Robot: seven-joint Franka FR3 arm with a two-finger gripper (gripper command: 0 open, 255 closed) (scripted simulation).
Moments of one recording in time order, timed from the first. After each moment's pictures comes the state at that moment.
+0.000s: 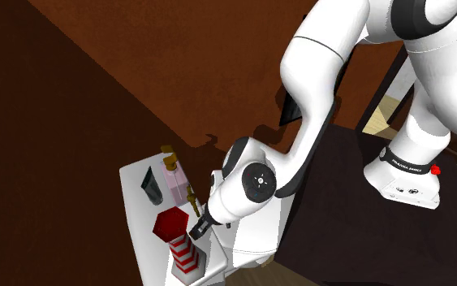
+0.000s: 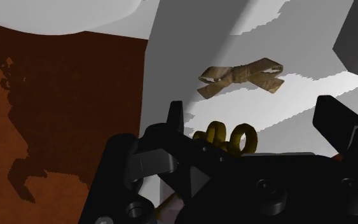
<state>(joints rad) 0.29 0.75 0.50 -1.90 -1.37 2.53 1.96</state>
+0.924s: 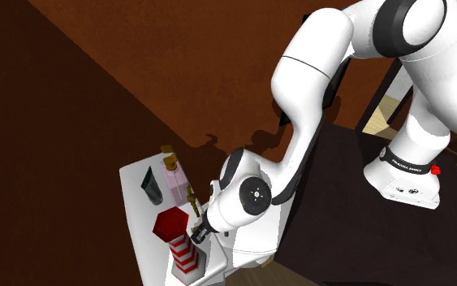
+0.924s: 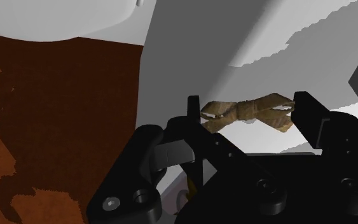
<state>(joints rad) 0.33 0.85 0.46 -1.83 -1.44 2.54 2.02</state>
